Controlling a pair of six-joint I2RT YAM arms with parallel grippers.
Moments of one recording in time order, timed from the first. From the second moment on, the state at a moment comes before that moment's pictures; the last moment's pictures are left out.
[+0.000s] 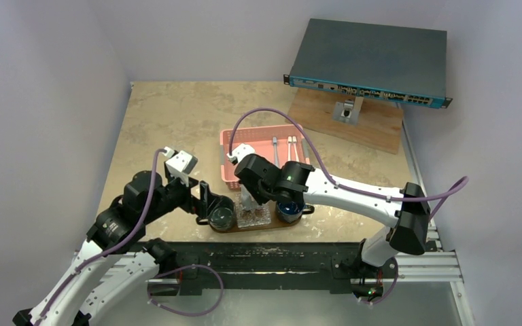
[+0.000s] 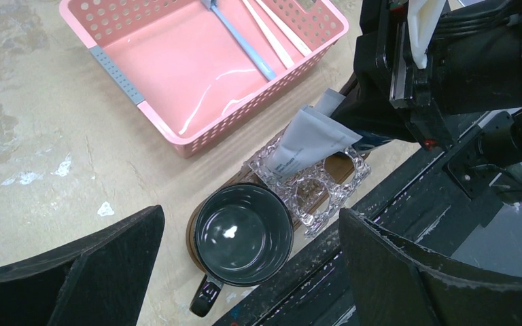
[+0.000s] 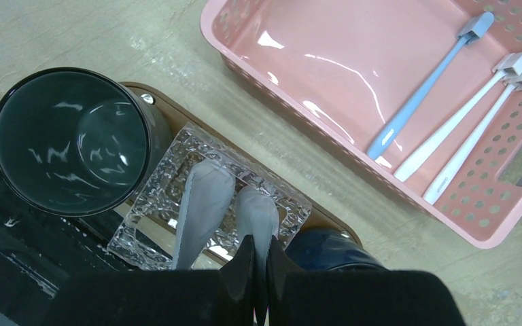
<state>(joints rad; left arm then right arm) -0.63 0.52 0.82 -0.72 0.10 -0.22 1.17 1.56 1.40 -0.80 0.35 0.31</state>
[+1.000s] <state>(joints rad) -0.63 0.56 0.82 -0.72 0.10 -0.22 1.17 1.50 1.50 -0.82 0.46 0.32</state>
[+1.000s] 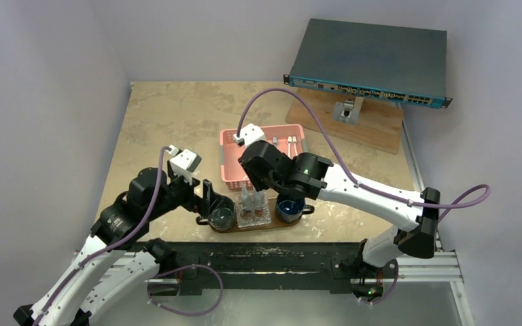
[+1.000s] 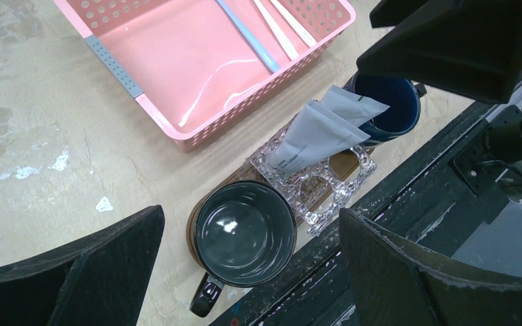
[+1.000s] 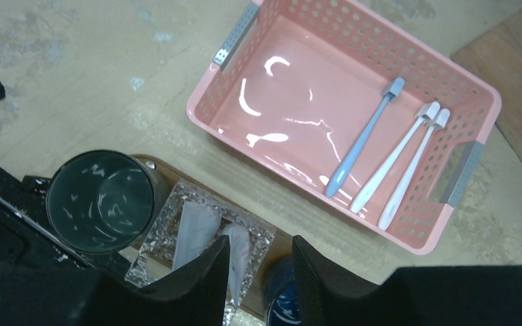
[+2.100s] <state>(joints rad) -0.63 0.56 0.82 -0.72 0.08 -0.20 0.77 1.78 1.46 -0.62 0.32 0.32</state>
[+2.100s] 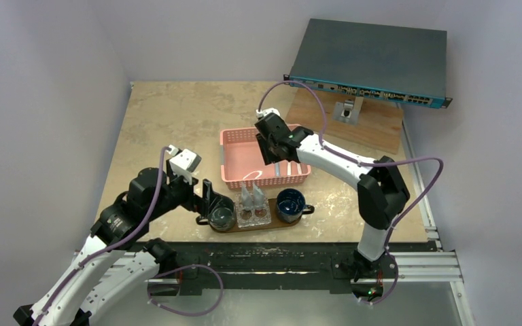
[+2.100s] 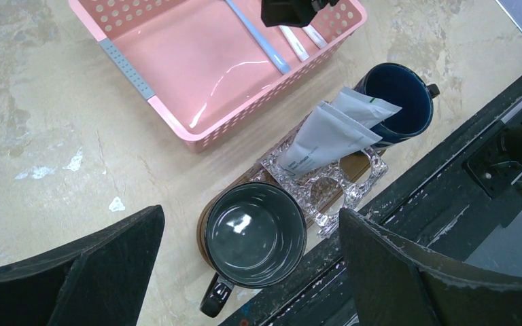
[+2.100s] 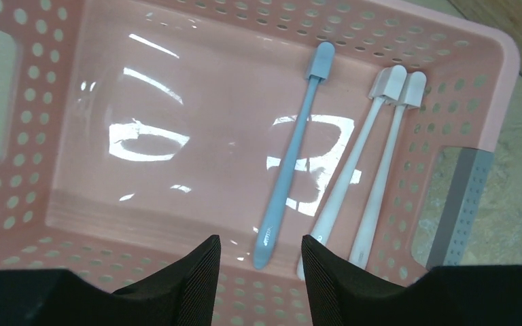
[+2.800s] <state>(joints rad) -0.63 0.58 0.82 -0.72 0.07 -0.20 0.66 1.99 1.41 -0.45 0.21 0.33</state>
